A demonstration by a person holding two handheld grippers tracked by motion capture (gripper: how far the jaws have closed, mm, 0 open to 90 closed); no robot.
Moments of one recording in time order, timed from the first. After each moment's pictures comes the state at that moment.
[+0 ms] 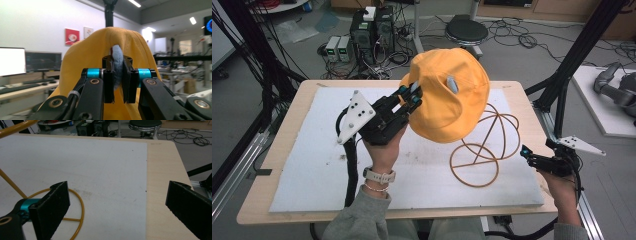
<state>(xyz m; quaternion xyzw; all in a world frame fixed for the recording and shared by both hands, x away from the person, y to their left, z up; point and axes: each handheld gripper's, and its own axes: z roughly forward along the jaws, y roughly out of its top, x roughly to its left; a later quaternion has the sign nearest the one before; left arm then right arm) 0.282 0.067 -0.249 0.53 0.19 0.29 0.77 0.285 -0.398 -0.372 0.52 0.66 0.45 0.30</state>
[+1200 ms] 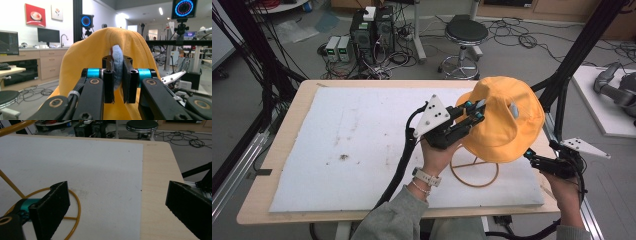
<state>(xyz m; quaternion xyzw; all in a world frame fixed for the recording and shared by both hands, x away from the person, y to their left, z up) 0.303 -0.044 -0.275 0.60 0.16 0.19 0.76 0.279 -0.404 -0.371 0.52 0.66 0.45 0.31</state>
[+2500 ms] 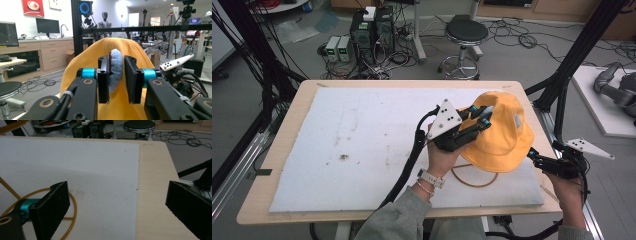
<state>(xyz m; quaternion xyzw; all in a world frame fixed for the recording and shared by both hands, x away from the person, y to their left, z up) 0.306 -0.061 -0.288 0.63 0.16 0.20 0.73 0.278 -0.411 -0.371 0.53 0.65 0.45 0.31</state>
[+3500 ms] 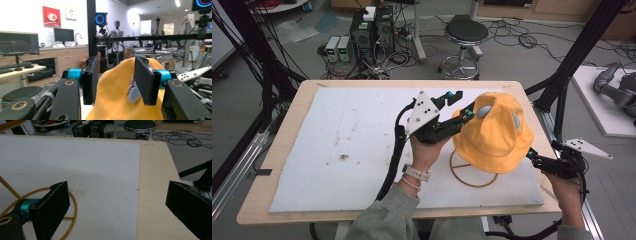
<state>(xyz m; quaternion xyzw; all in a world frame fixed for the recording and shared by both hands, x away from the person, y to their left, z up) 0.310 -0.017 -0.272 0.60 0.18 0.25 0.73 0.279 -0.409 -0.373 0.52 0.65 0.45 0.31</state>
